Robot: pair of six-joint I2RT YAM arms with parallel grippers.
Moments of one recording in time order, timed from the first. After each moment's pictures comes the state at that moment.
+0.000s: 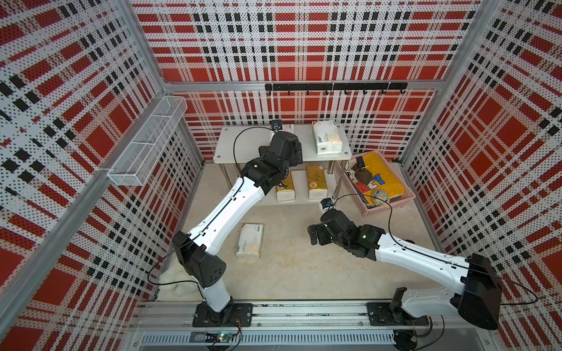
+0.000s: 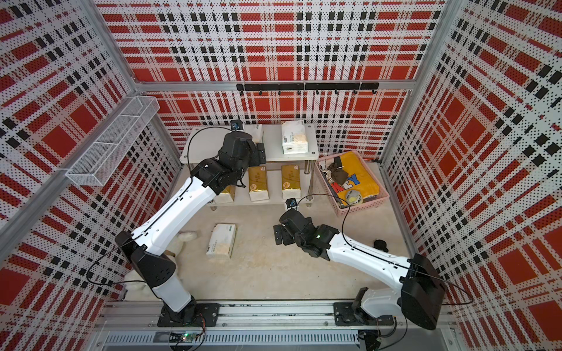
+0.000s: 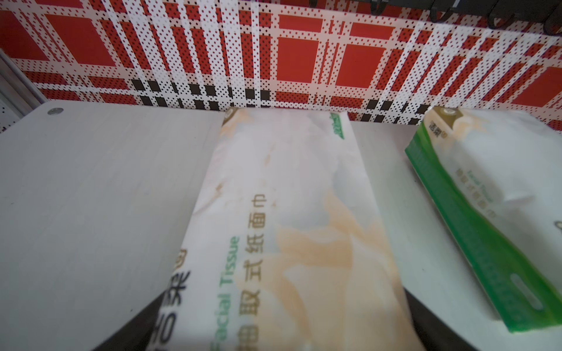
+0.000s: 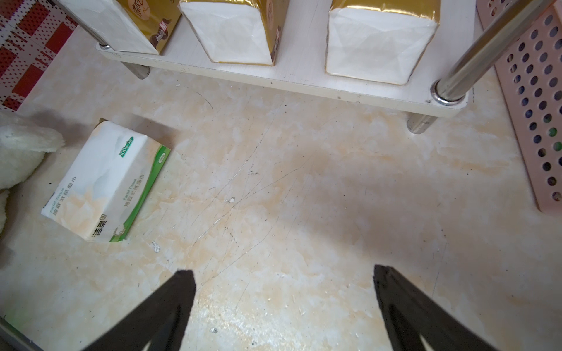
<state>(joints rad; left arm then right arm) -0.63 1.72 1.93 -0.65 -0.57 -0.36 0.93 1.31 0.95 -0.44 0.31 0.52</state>
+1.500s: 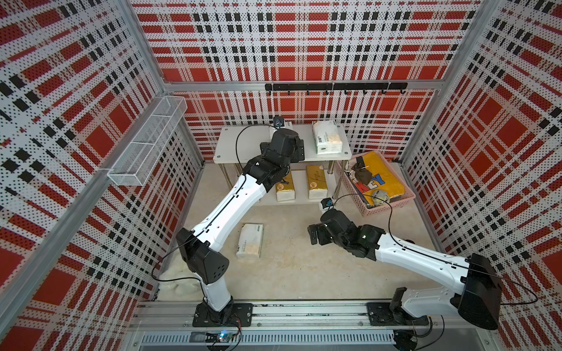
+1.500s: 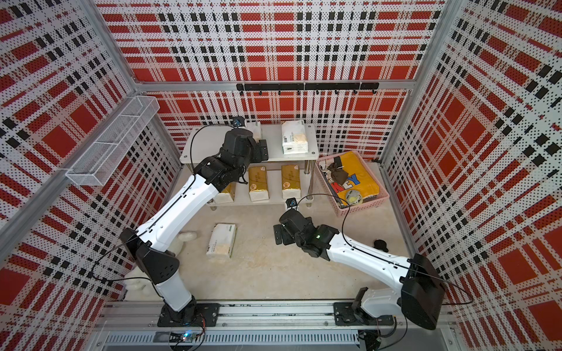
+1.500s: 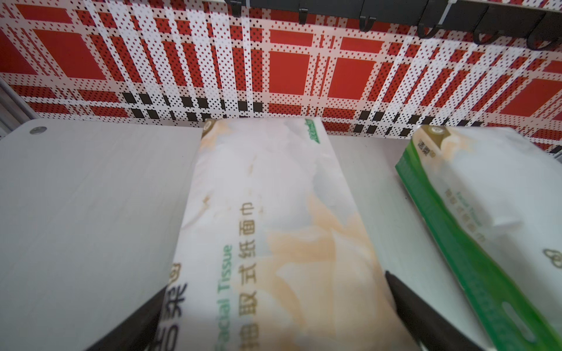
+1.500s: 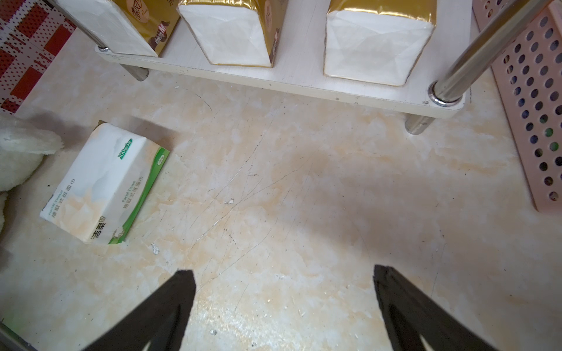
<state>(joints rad) -0.62 1.76 1.97 -0.61 -0.55 -0.33 0.93 1.31 0.95 -0.44 0.32 0.52</state>
